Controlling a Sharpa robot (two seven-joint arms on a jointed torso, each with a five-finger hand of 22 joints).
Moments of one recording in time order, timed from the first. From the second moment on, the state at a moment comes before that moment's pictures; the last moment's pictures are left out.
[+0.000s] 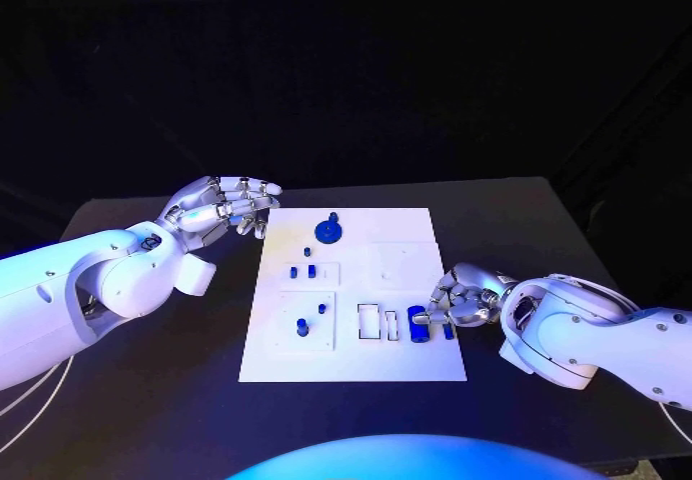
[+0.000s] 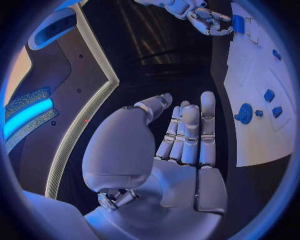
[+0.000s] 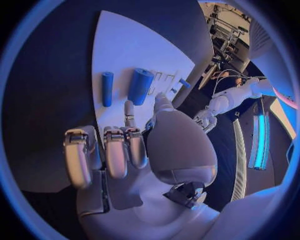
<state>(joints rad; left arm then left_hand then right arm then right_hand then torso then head) 1.17 -0.94 -0.01 1.50 -0.17 0.03 0.37 1.32 -0.16 0.55 -0.02 0.20 0.82 0.20 0.28 0.33 0.85 0.13 0.60 0.24 1.13 0.05 1.25 0.63 0.18 0.94 0.15 0.99 0.65 1.07 -1.13 -0.14 1.90 -1.23 -0.36 -0.48 1.19 -0.10 -0.10 0.30 0.17 0.94 0.10 0.41 0.49 1.46 0.03 1.56 1.31 1.47 -0.03 1.57 1.31 0.01 1.46 0.07 1.57 1.31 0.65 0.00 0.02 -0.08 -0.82</state>
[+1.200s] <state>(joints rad) 1.16 -0.94 -0.01 1.50 -0.16 0.04 0.36 1.30 -0.15 0.52 0.02 0.20 0.81 0.20 0.28 0.33 0.84 0.14 0.61 0.24 1.13 0.06 1.25 0.63 0.18 0.94 0.15 0.97 0.64 1.03 -1.05 -0.13 1.86 -1.30 -0.38 -0.58 1.30 -0.05 -0.07 0.29 0.24 0.97 0.08 0.43 0.50 1.47 0.01 1.56 1.31 1.47 -0.05 1.57 1.31 0.01 1.47 0.06 1.57 1.31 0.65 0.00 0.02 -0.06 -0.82</state>
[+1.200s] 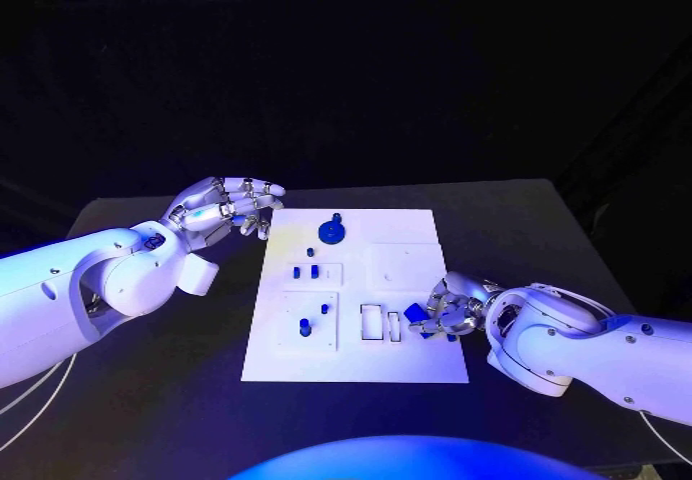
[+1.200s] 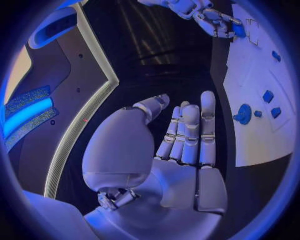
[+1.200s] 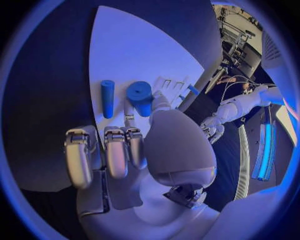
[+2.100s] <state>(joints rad) 1.16 -0.94 -0.01 1.50 -0.16 0.04 0.36 1.30 -0.15 0.52 0.02 0.20 0.81 0.20 0.28 0.33 0.83 0.13 0.61 0.24 1.13 0.06 1.25 0.63 0.18 0.94 0.15 0.97 0.64 1.07 -0.99 -0.13 1.92 -1.17 -0.43 -0.56 1.30 -0.02 -0.05 0.29 0.27 0.98 0.09 0.43 0.49 1.47 0.00 1.56 1.31 1.46 -0.06 1.57 1.31 0.01 1.47 0.05 1.57 1.31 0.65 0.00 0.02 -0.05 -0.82</state>
